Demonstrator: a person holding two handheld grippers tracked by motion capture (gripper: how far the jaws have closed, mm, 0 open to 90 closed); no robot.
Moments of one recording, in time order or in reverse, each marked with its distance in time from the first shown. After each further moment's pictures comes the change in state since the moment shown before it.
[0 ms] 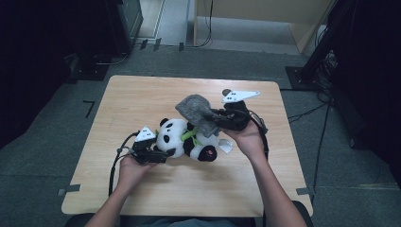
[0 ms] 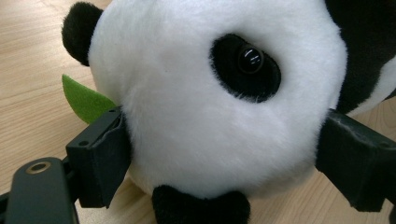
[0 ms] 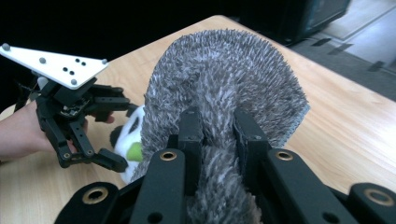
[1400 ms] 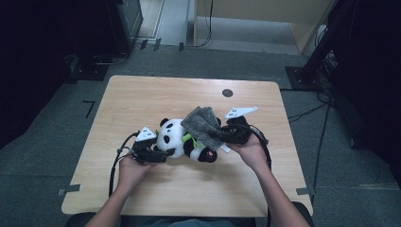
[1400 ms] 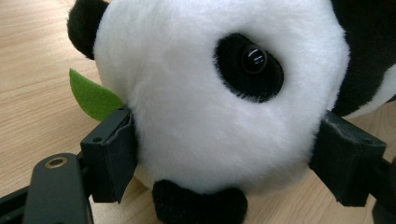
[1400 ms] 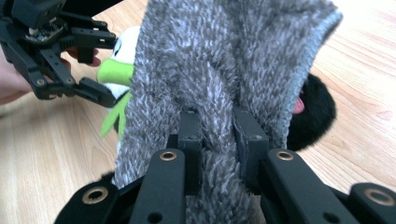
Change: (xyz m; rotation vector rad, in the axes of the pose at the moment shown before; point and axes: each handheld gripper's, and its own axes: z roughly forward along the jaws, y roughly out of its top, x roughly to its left) left arm -0.003 0.002 -0.002 0.031 0.022 -0.011; right arm -0.018 -0.064 0.014 0.115 0.039 0.069
